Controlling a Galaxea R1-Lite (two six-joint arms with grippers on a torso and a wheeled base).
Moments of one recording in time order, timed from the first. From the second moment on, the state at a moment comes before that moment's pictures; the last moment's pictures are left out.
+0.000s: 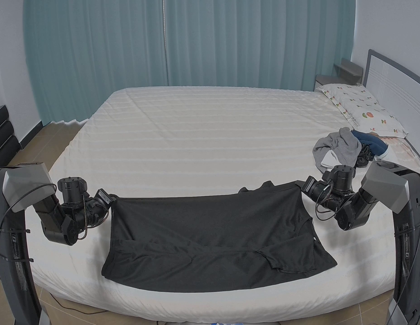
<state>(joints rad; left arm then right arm) 0.07 2.35 -0.79 -1.11 -0.23 -0.87 0.07 2.53 -1.13 -1.15 0.27 0.67</state>
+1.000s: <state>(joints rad) 0.09 2.35 -0.67 -1.24 -0.23 -0.69 0.04 2.46 -0.96 -1.17 0.34 0.58</state>
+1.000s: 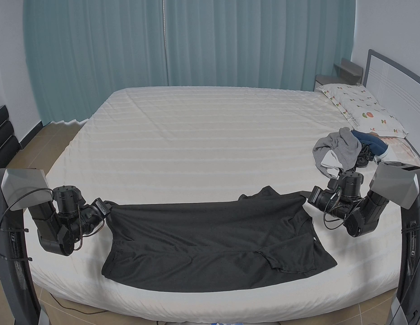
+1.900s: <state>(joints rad) 0.09 2.43 -0.26 -1.55 -0.15 -0.34 0.02 2.45 -0.46 -1.49 0.37 0.39</state>
